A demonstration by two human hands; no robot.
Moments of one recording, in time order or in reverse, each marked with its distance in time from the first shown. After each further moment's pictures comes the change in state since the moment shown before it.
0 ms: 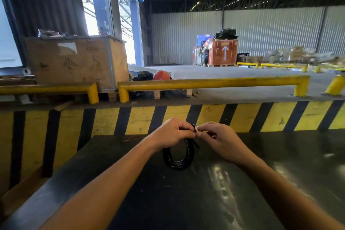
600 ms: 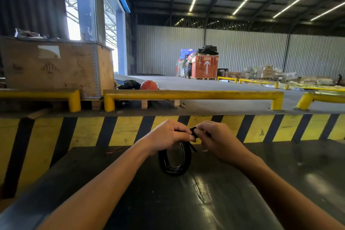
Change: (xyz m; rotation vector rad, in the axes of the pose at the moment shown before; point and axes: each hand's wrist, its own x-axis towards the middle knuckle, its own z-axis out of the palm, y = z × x) left_hand -0.008 0.001 -0.029 -0.153 -0.025 0.110; right_hand 0.020 -0.036 -0.004 -0.217 0.077 -0.086
